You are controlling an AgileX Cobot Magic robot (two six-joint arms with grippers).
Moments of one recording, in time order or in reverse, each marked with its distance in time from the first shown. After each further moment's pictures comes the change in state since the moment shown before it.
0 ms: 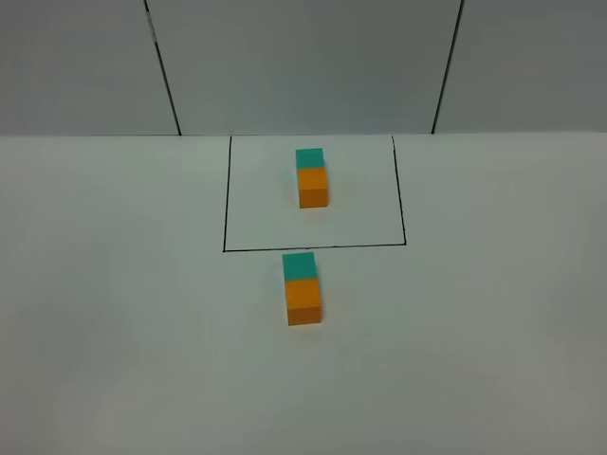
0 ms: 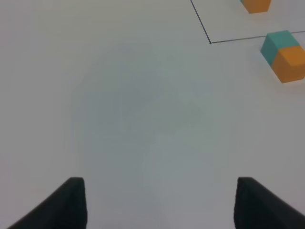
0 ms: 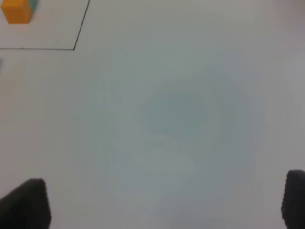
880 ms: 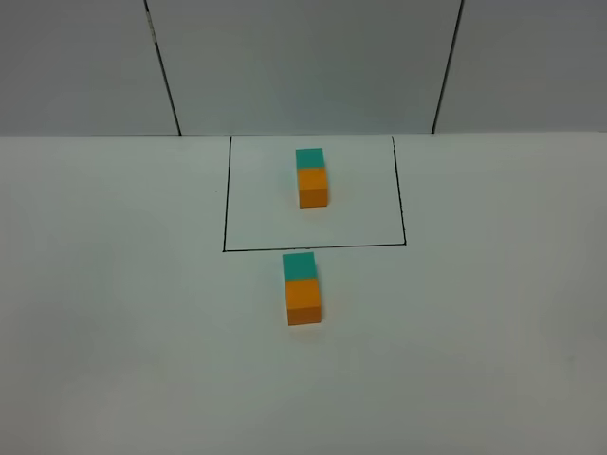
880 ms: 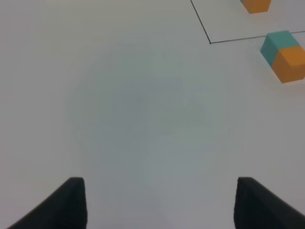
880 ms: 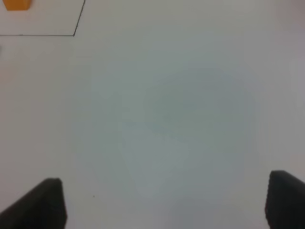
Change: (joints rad) left arm 0.000 0.000 0.000 0.000 0.000 0.000; right arm 0.000 -0.010 0.017 0.002 0.031 0.007
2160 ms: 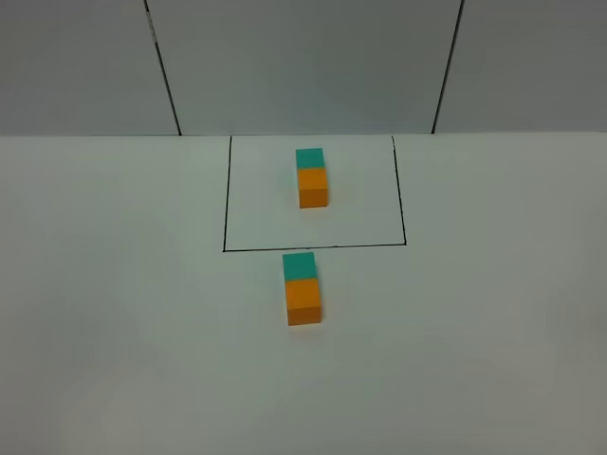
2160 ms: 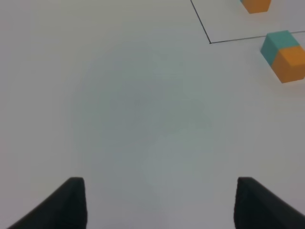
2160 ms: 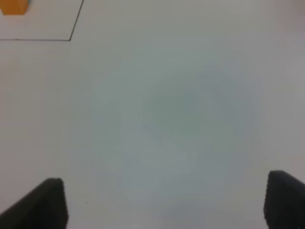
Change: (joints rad) left arm 0.000 0.000 0.000 0.000 0.000 0.000; right arm 0.057 0.000 0.014 -0.059 -0.034 0.046
